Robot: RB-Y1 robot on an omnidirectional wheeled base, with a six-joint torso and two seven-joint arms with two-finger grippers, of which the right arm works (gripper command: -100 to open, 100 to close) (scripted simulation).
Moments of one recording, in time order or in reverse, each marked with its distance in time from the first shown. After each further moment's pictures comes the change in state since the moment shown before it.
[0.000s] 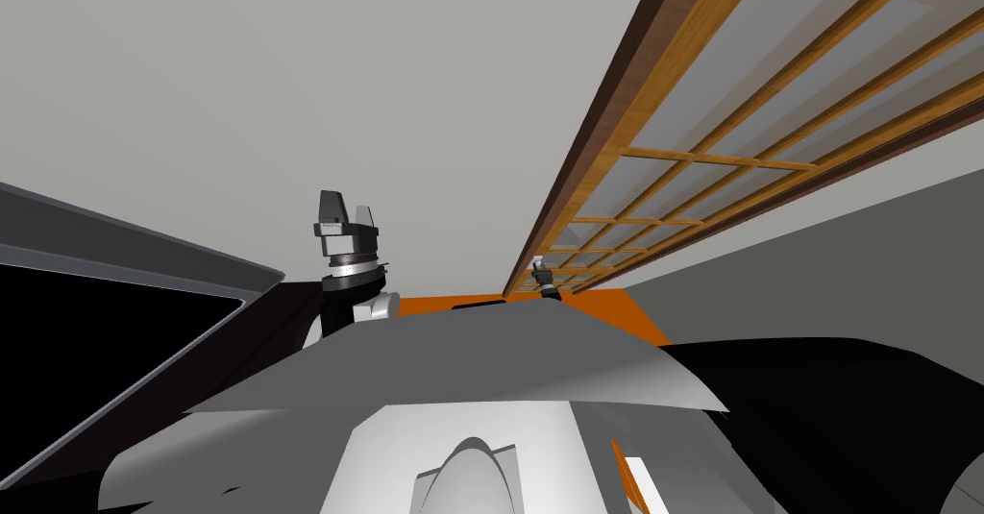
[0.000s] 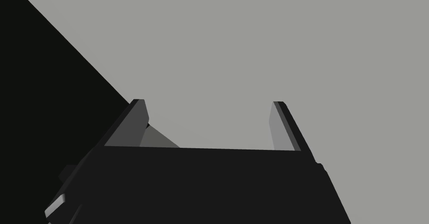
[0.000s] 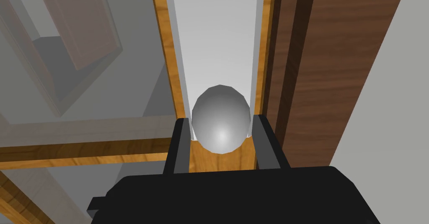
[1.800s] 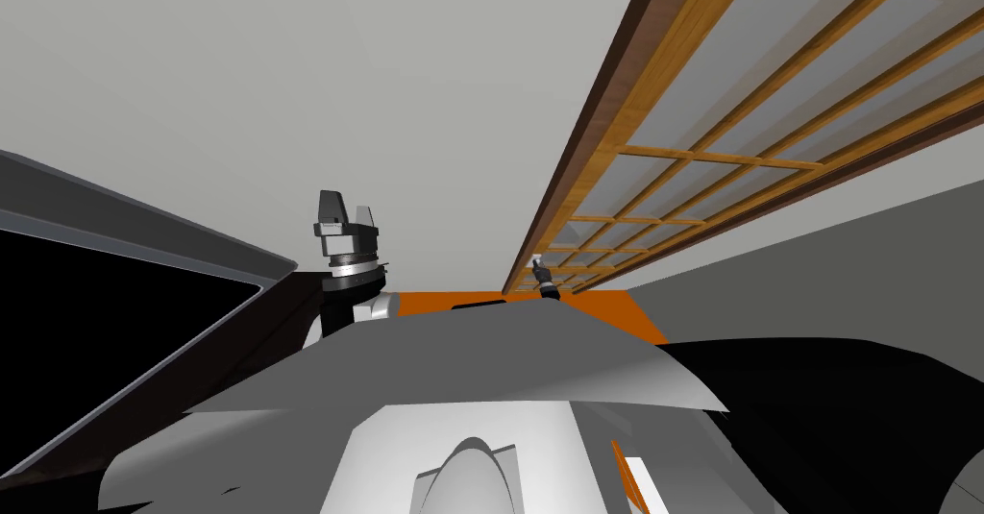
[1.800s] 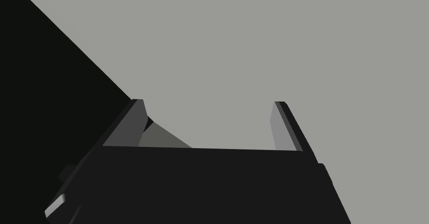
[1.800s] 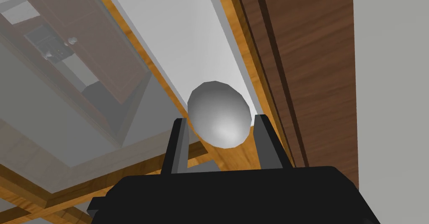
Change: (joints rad) arm -0.024 -0.016 0.053 0.017 -0.080 0.003 -0.332
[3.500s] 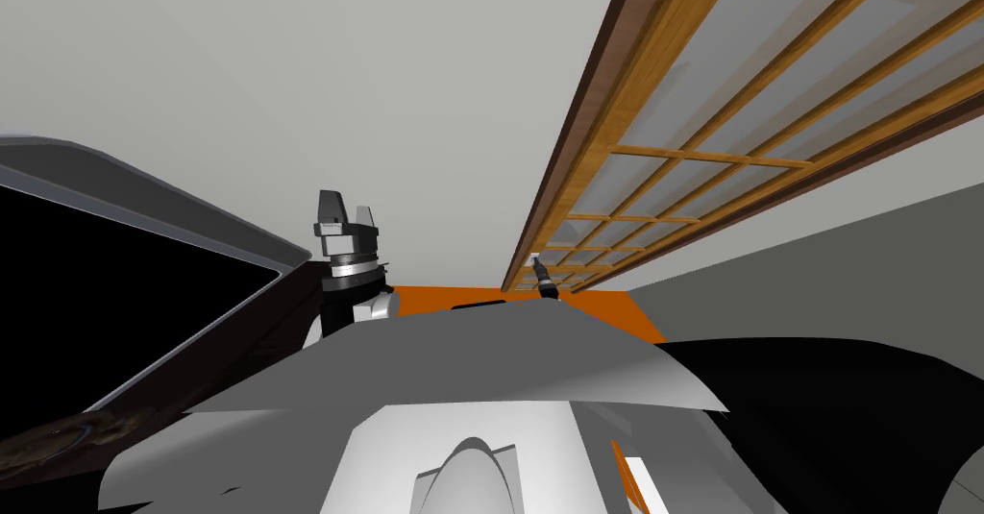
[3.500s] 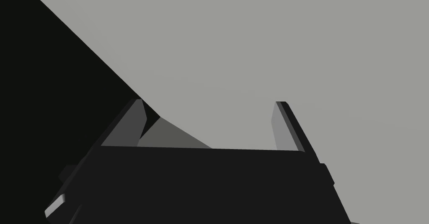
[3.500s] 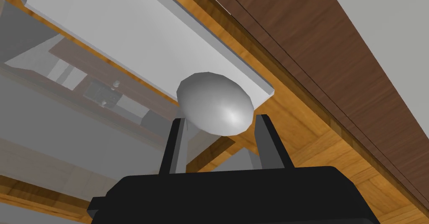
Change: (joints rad) arm -0.019 -0.016 0.069 0.008 -0.104 0.013 -0.371
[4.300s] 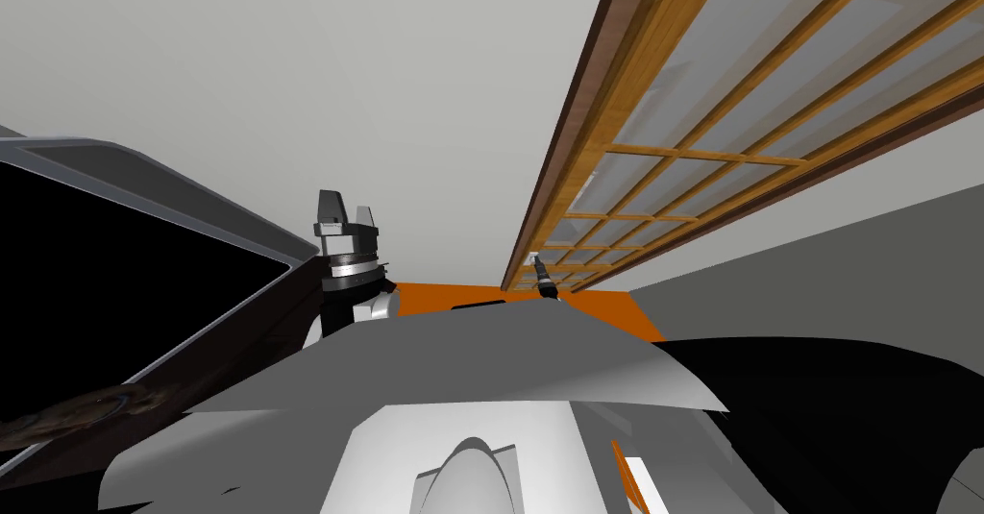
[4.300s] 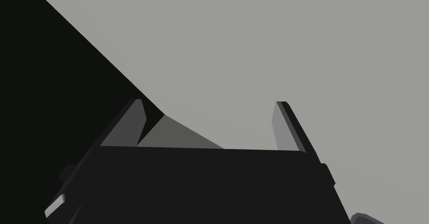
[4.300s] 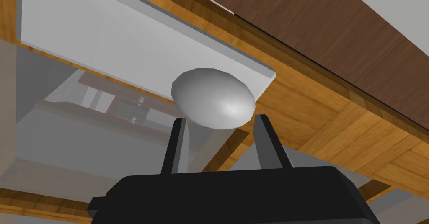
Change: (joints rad) arm -0.028 -0.015 0.040 0.038 -0.063 -0.008 -0.190
